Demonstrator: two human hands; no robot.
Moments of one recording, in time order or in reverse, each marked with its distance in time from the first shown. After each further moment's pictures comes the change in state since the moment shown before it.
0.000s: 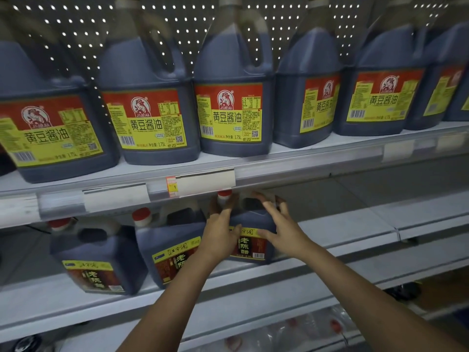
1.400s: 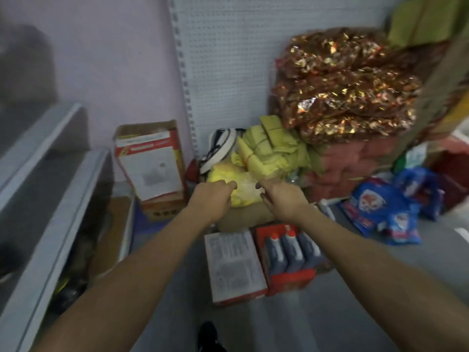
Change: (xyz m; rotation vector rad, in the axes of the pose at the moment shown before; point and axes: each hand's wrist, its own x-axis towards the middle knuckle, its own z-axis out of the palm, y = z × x) left_hand -0.364 0.704 0.576 0.358 -0.638 1.820; right_hand -0.825 0.260 -0.411 -0.728 0.654 1.310
